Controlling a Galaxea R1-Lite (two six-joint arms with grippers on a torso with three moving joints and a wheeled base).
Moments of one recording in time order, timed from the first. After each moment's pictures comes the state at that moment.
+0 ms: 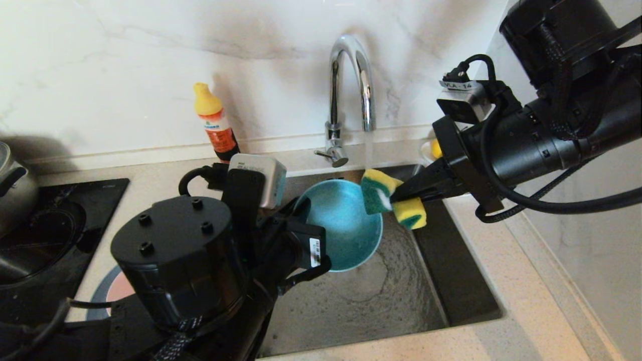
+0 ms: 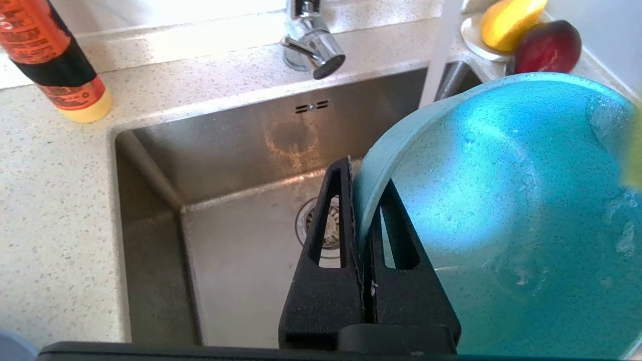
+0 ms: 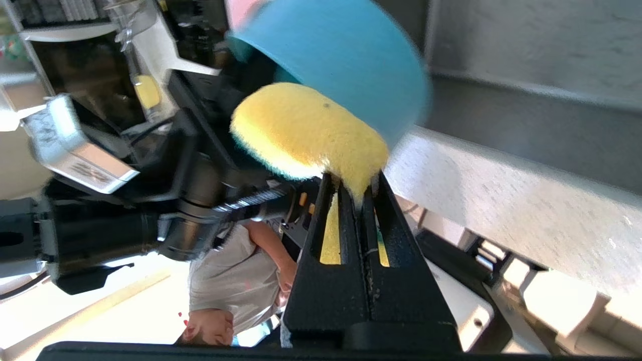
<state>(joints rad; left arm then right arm) -0.96 1.66 -0.69 -1.00 0.68 0.02 0.59 1.74 -1.91 0.85 0.45 0.66</state>
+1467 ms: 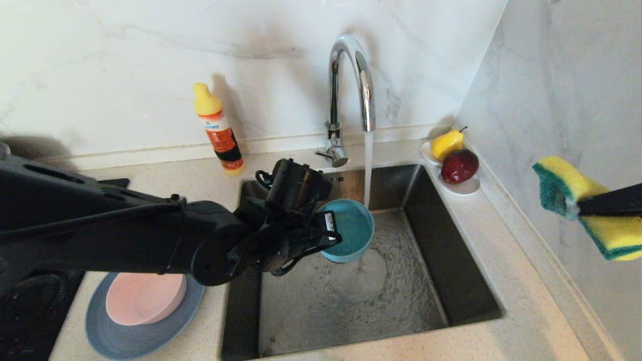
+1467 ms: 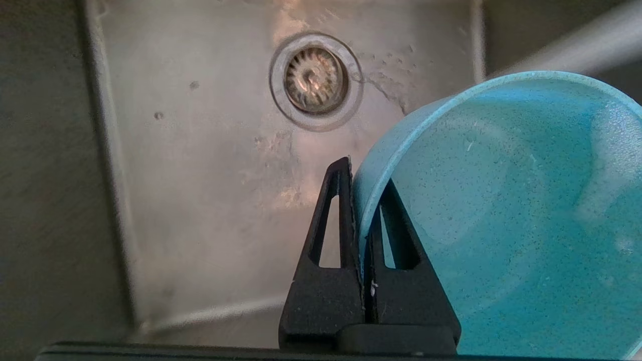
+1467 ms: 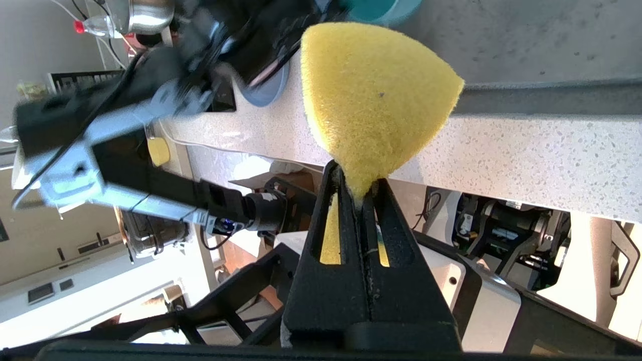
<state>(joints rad) -0.72 1.97 -1.25 -0.16 0.37 -0.56 0.36 1.23 -1.55 0.86 0.45 0.65</state>
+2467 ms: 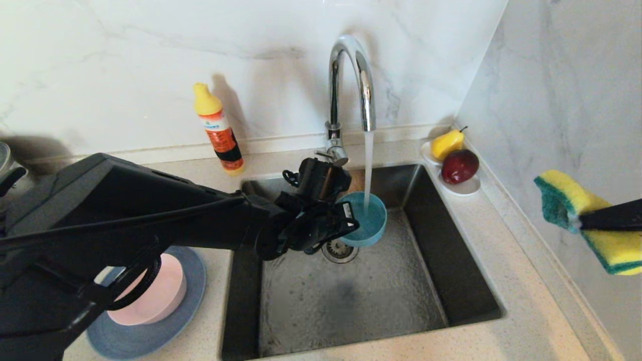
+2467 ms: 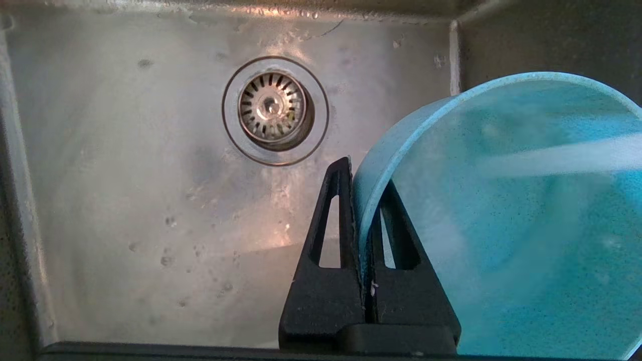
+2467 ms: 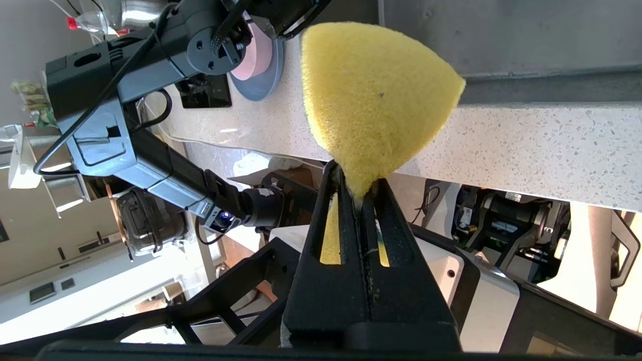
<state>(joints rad) -0.69 2.18 -1.49 -0.16 0.31 -0.58 0.36 1.21 -1.50 0.84 0.46 0.65</state>
